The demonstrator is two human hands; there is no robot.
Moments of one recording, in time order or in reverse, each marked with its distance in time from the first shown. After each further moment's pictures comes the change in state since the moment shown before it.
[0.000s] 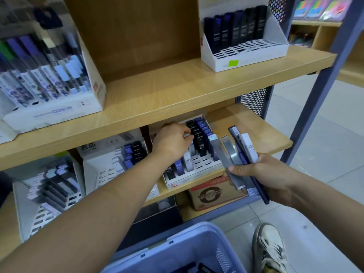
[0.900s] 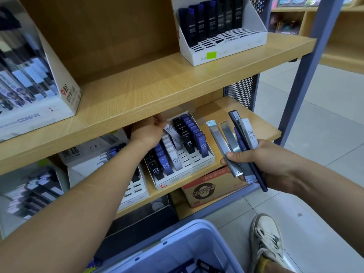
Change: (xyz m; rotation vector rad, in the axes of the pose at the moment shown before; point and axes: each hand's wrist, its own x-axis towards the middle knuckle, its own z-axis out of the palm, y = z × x) left_hand 0.031 -0.013 -0.006 -0.277 0.020 -0.278; right_hand -0.006 -0.009 -0.023 0.081 0.054 0.010
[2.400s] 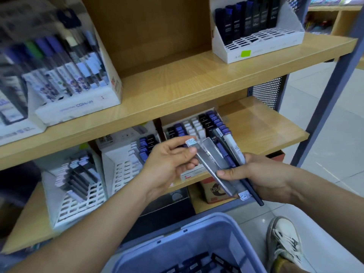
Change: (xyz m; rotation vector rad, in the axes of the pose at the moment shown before) left_hand -0.134 -0.012 -0.043 -1.004 -0.348 -0.149; right_hand -0.001 0.015 0.058 -0.050 -0.406 0.037
